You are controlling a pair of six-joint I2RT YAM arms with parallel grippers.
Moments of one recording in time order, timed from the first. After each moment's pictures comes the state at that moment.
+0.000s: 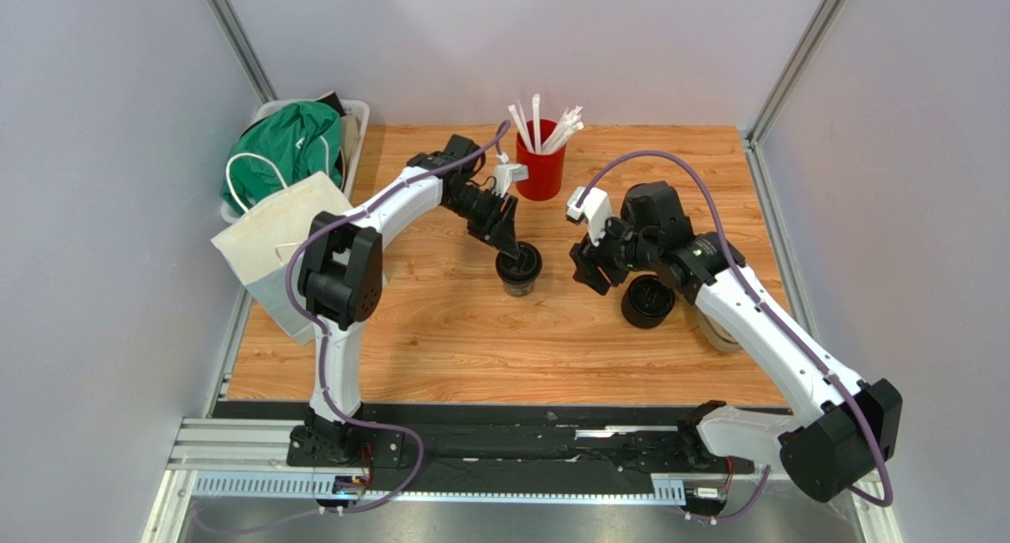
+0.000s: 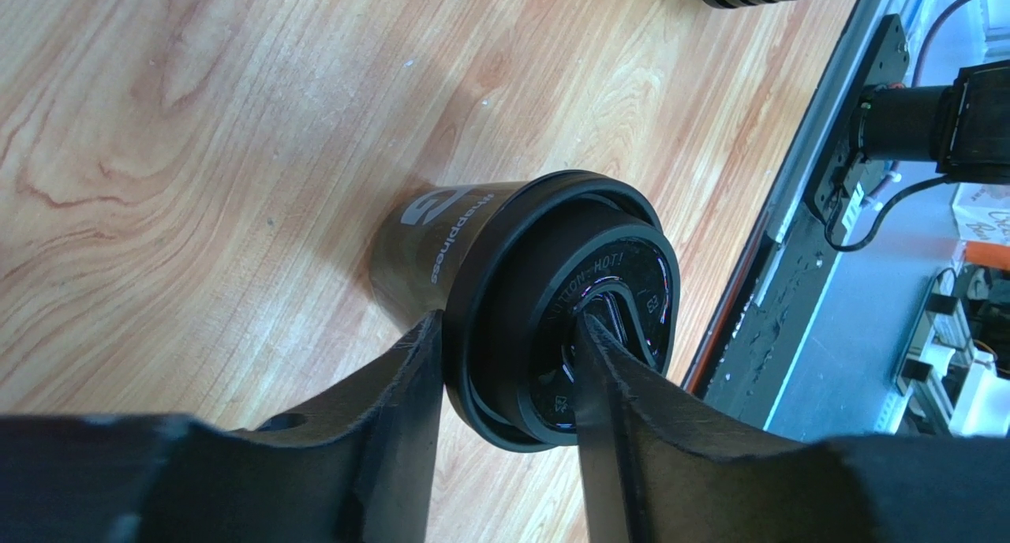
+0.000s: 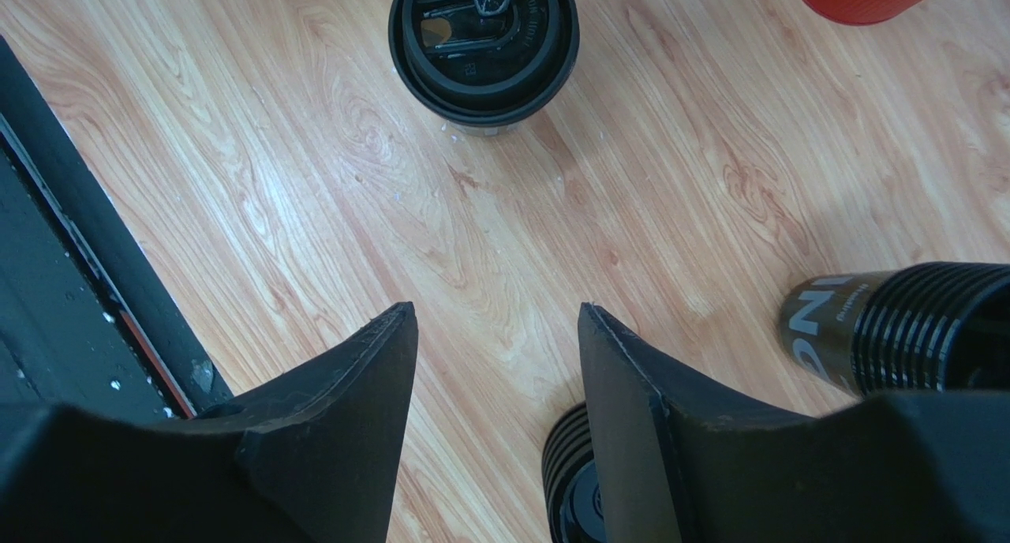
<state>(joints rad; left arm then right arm) -0.44 2.09 1.72 -0.81 0.81 0.17 0.49 1.19 1.11 -0.66 -0.35 -0.39</state>
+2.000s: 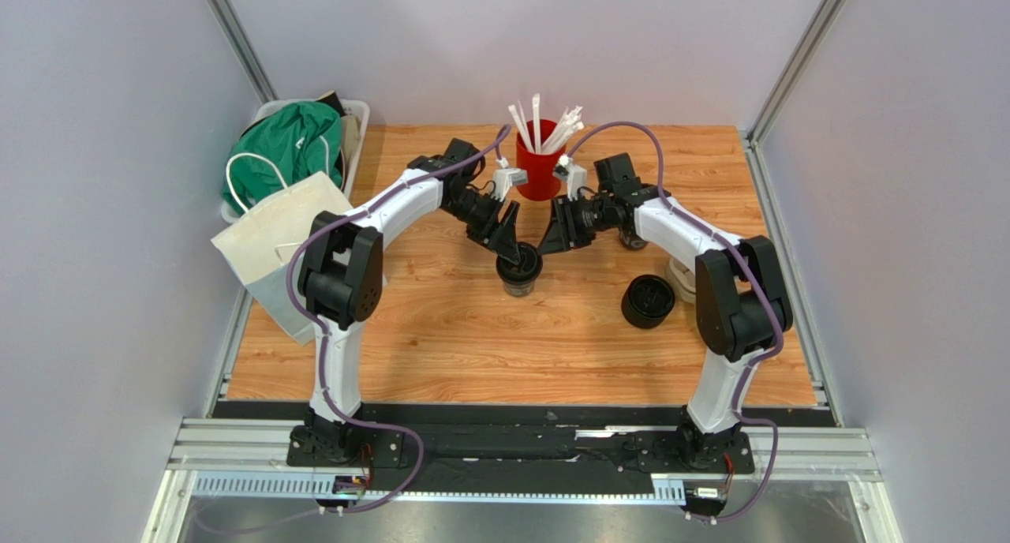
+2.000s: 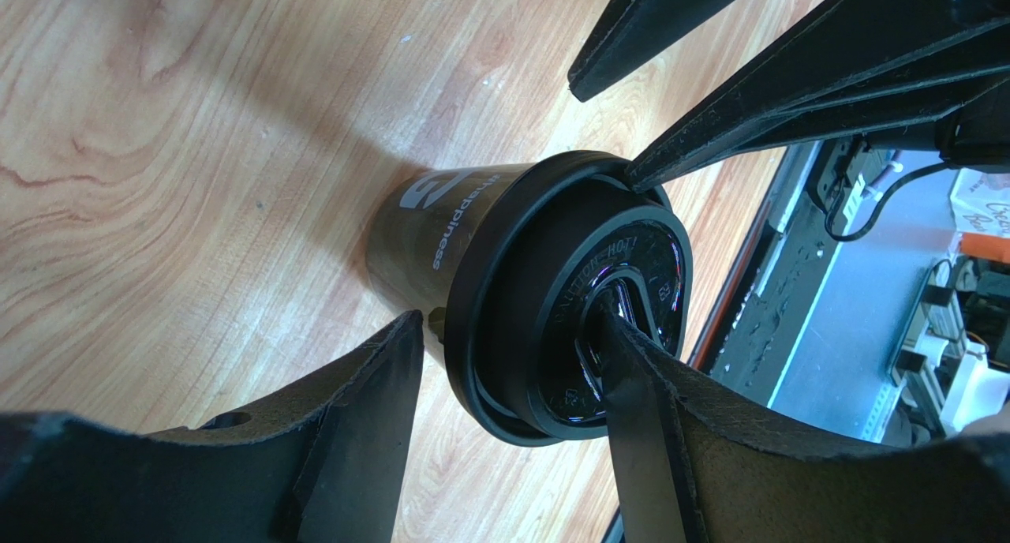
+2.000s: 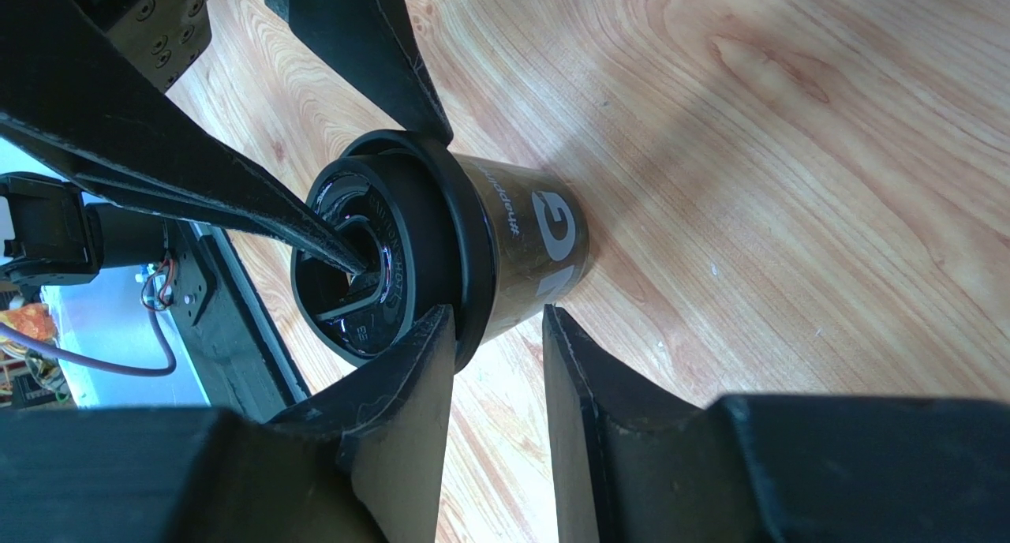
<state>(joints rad) -0.44 2.10 1.70 -0.82 0.80 0.18 0.34 1.85 1.32 -0.38 -0.75 0.08</state>
